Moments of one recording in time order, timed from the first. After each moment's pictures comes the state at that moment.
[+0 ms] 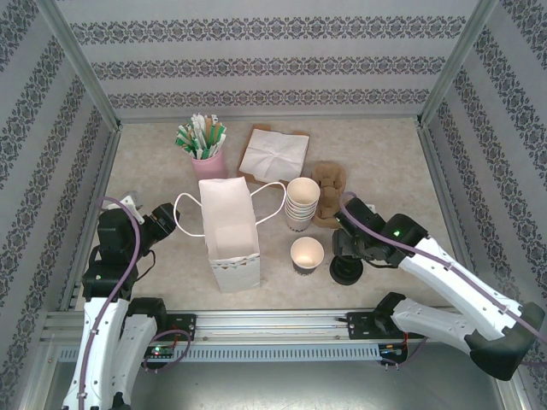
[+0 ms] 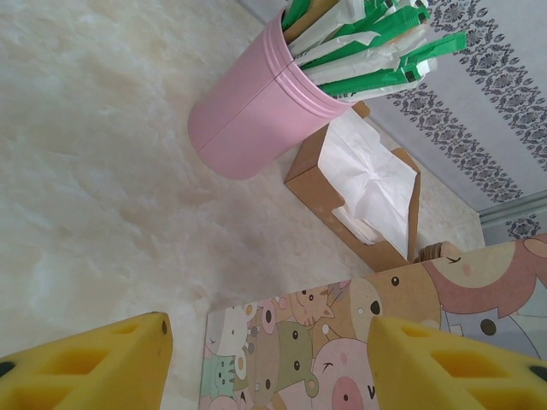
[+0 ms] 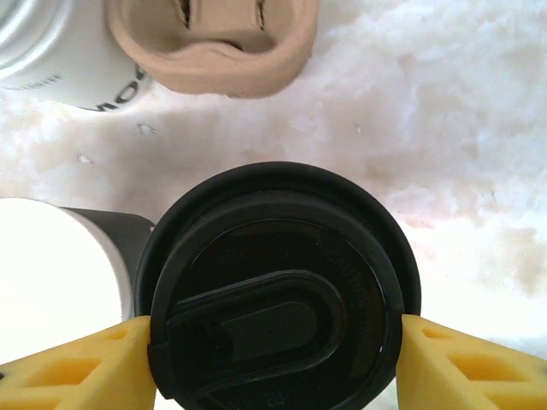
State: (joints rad) left arm 0.05 0.52 0.65 -0.62 0.24 -0.66; right arm 0.74 0.97 0.99 -1.24 0.24 0.73
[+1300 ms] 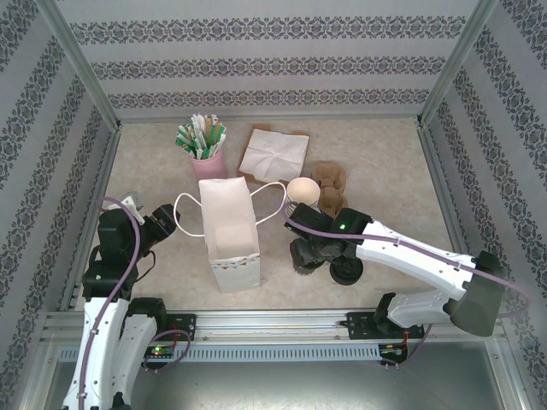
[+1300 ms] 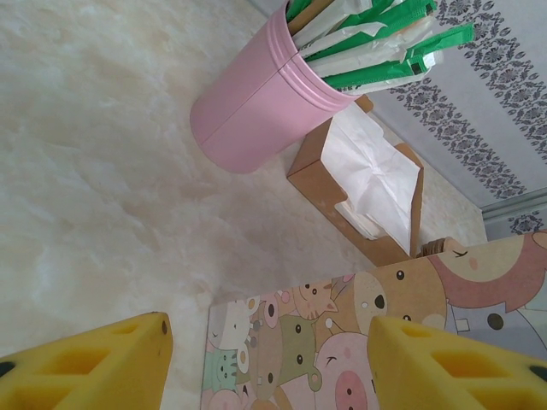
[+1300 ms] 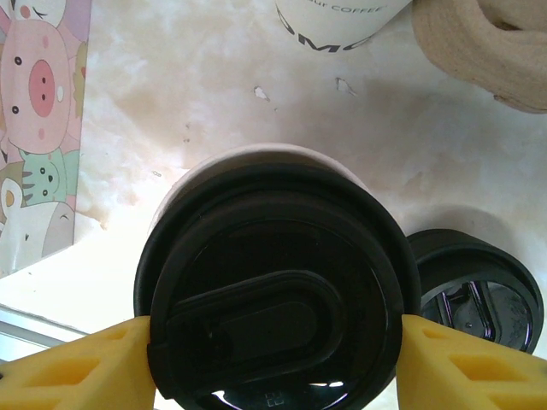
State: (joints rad) left arm 0.05 0.52 0.65 -0.64 0.24 -0.66; right arm 0.99 1.28 1.09 -1.11 0.14 0.67
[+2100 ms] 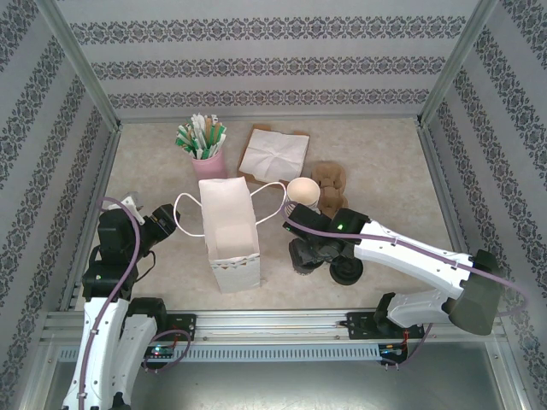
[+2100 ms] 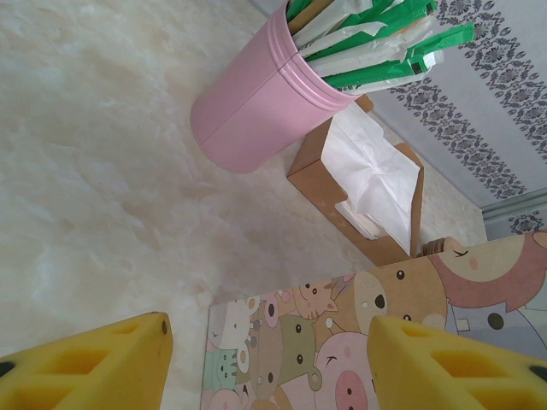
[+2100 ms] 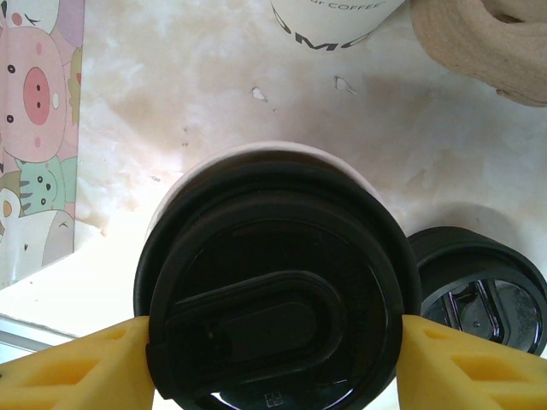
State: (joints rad) left arm 0.05 0.52 0.65 -0.64 0.24 -0.66; right arm 1.00 1.29 1.09 -1.10 0.15 0.71
